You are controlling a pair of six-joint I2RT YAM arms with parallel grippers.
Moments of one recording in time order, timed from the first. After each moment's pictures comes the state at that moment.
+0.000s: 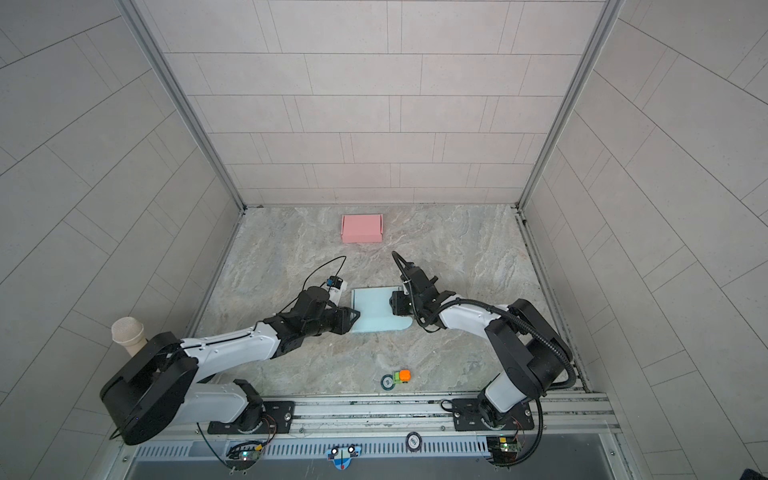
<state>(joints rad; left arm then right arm) -0.68 1.32 0.47 0.15 0.16 -0.49 0.59 1.53 0.73 -0.06 -0.07 0.53</state>
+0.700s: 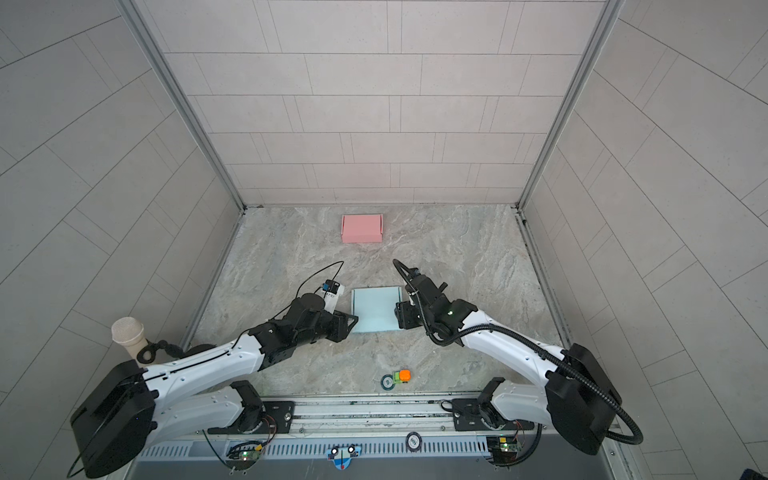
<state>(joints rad) -0.78 1.12 0.45 -0.01 0.06 -0.51 0.71 1.20 0.70 -0.39 0.03 0.48</state>
